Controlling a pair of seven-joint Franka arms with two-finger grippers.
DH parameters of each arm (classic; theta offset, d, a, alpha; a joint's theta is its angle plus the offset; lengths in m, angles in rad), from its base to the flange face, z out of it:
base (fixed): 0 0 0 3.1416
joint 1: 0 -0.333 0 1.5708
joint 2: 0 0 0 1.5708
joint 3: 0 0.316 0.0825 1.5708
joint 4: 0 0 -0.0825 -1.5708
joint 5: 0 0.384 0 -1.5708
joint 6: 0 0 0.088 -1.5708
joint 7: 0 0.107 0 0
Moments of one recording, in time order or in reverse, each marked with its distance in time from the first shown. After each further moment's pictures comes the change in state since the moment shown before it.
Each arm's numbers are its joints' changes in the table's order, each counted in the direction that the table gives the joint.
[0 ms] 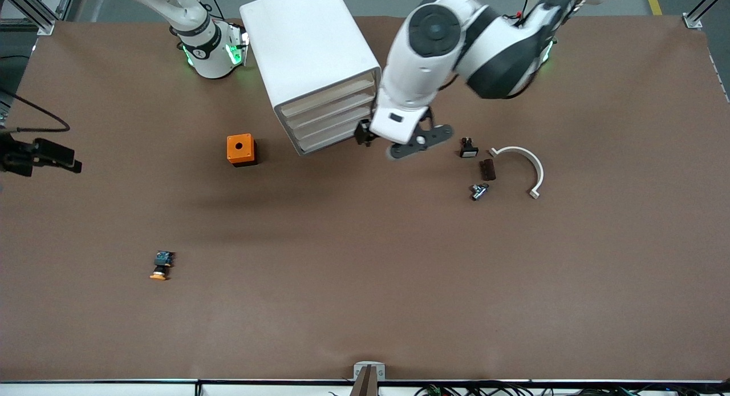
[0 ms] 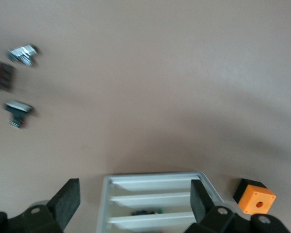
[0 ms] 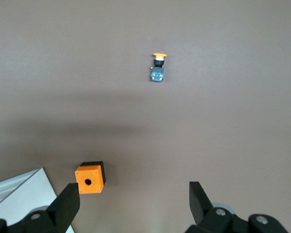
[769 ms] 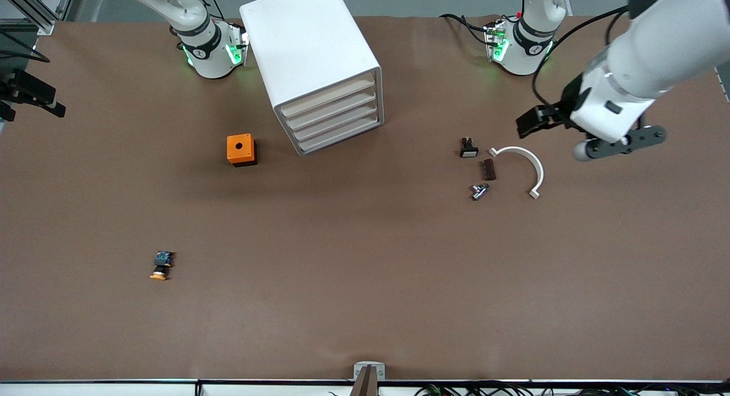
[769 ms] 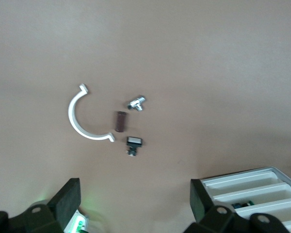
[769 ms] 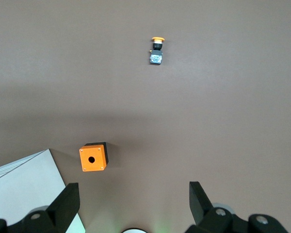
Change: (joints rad) left arm -0.430 -0.203 0.004 -0.001 0.002 0.326 0.572; right arm 0.003 -0.245 -0.005 -0.197 -0.035 -0.001 -0.001
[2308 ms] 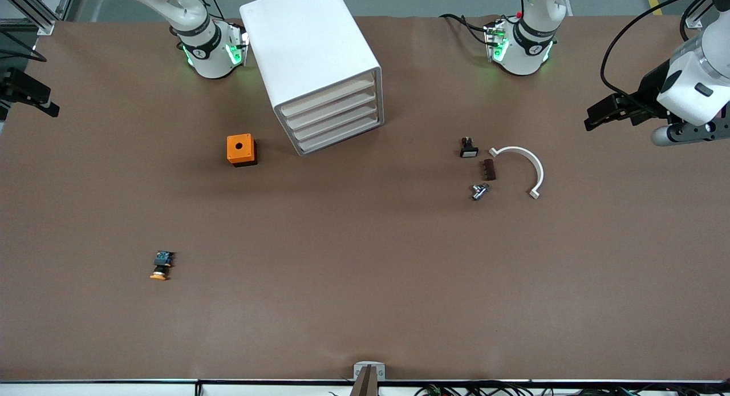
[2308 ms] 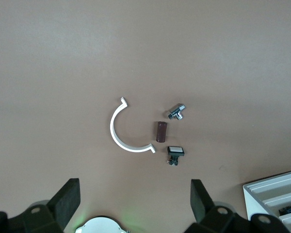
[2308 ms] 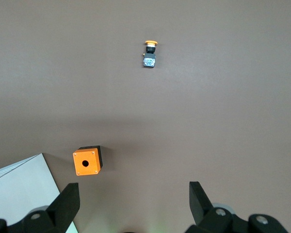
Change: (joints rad) left arm -0.098 -0.170 0.084 -0.250 0.021 -0.105 0.271; right arm 0.004 -0.016 0.004 -0.024 -0.013 -0.029 0.011
